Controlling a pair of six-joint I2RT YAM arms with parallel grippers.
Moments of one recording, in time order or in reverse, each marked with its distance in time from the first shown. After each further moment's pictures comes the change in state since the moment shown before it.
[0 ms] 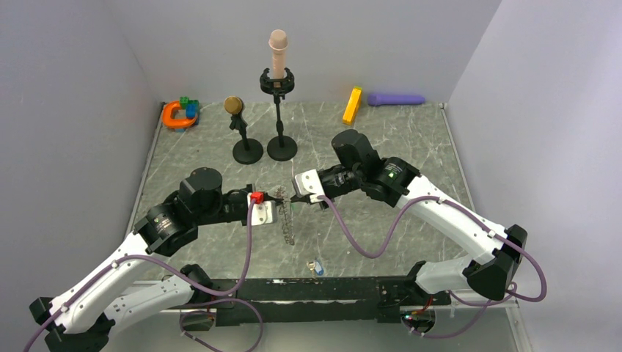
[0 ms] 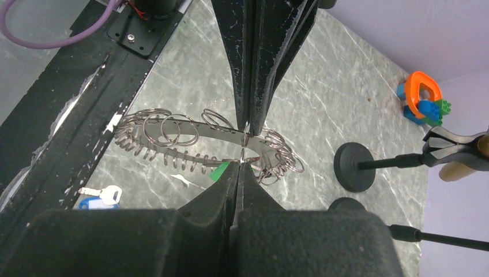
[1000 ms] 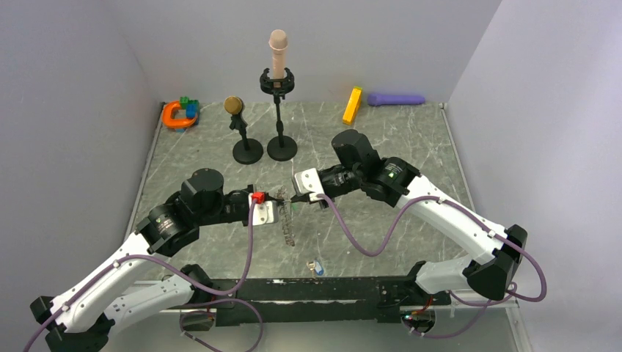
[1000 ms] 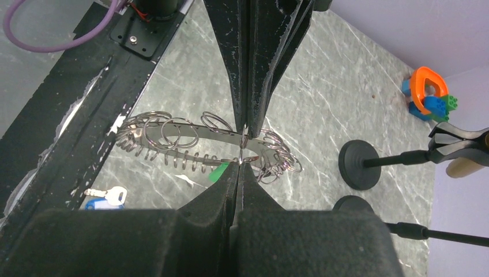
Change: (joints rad) left arm -0.006 0.000 -0.016 0.015 -0.009 -0.010; right arm 0.000 0.000 0.000 0.000 0.005 0.023
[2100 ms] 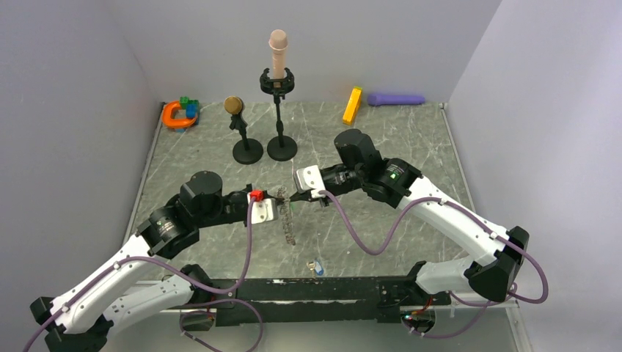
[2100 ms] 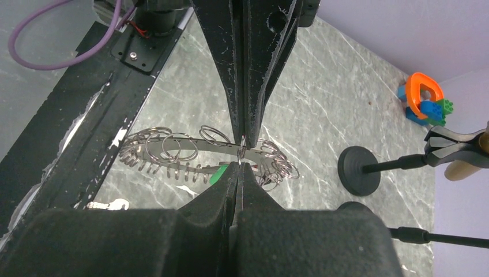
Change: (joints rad) left arm -0.010 -0.019 -0.033 0.055 -0.031 -0.058; right arm -0.003 -0.014 -0.016 0.054 -0.021 0.060
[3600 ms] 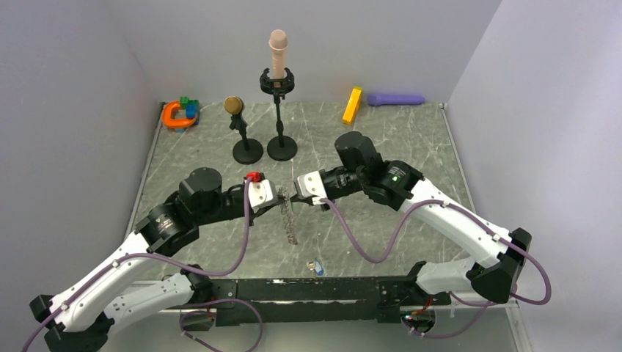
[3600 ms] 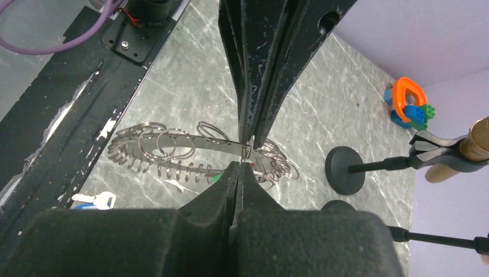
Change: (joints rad) left arm -0.003 0.031 0.047 -0.009 -0.044 -0.240; right arm 0.015 -0.012 -0.007 -0.010 0.034 -0.063
